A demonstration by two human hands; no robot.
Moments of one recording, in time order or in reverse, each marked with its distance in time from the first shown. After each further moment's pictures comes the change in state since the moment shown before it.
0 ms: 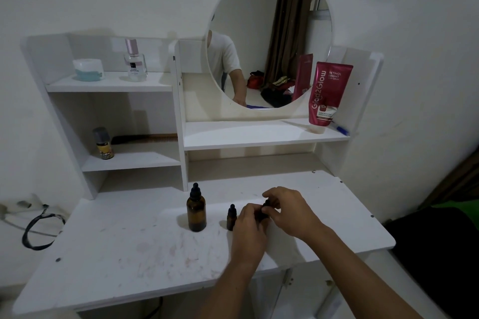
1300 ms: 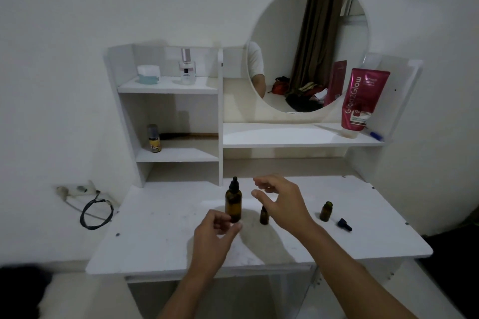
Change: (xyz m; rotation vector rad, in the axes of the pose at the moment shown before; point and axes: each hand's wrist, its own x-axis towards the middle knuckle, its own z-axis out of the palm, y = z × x) left_hand -0.052 -0.017 -0.162 0.002 0.170 -0.183; right_hand 0.002 -0.097 0.034 0.321 0.209 -0.215
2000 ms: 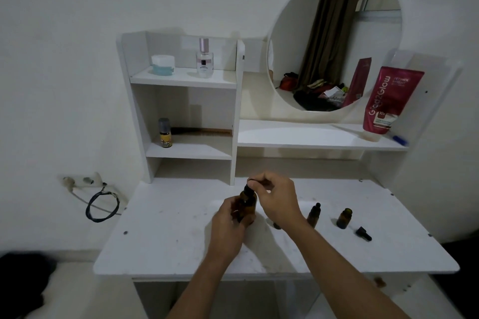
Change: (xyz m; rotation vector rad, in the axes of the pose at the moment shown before) left_hand 0.044 -0.016 0.017 -0.071 -0.054 -0.014; right_hand 0.034 -0.019 0.051 0.129 0.033 0.176
